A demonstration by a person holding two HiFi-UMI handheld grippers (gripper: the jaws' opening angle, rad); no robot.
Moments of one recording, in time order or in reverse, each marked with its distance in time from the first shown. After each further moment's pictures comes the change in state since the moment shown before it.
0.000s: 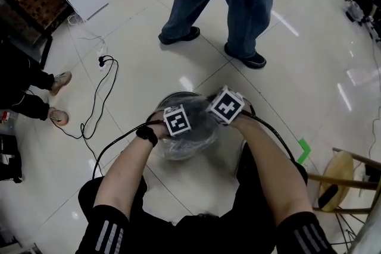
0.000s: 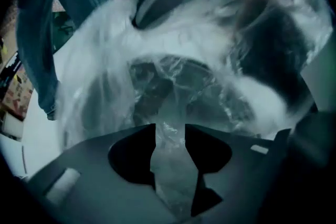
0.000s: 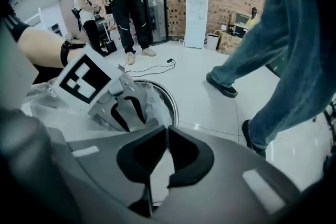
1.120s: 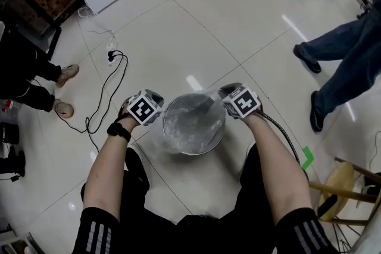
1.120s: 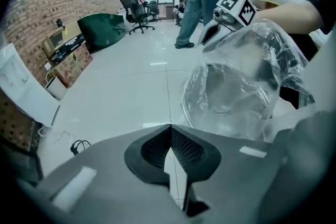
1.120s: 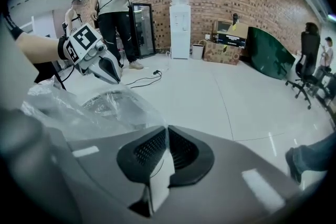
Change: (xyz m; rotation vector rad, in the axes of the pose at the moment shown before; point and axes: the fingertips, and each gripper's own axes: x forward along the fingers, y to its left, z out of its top) left arm -0.111 0.099 -0.095 -0.305 -0.102 0.315; right arm 0.022 -0.055 0.006 0.105 -0.152 -0.065
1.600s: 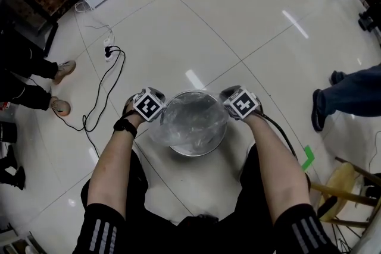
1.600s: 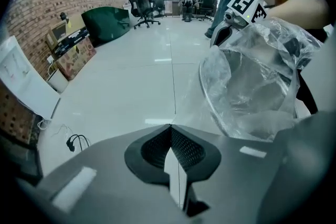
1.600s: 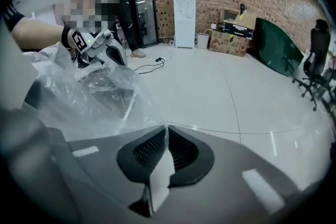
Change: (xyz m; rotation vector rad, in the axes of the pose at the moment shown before) left arm 0.050 0.015 -0.010 -0.036 0.025 0.033; right arm 0.045 -0.008 -0.045 -0.039 0.083 0.033
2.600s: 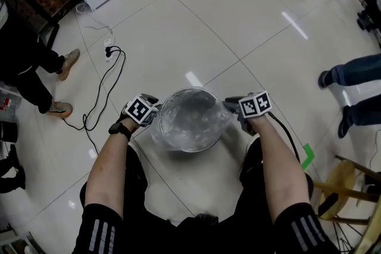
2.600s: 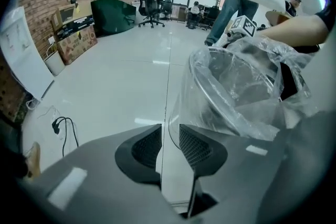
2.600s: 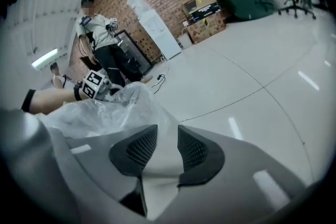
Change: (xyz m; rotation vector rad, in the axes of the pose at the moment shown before) left arm 0.002 -0.022 -0.046 -0.147 -0.032 -0.111; right arm -0.011 0.021 -0.039 0.512 -0.186 0.316
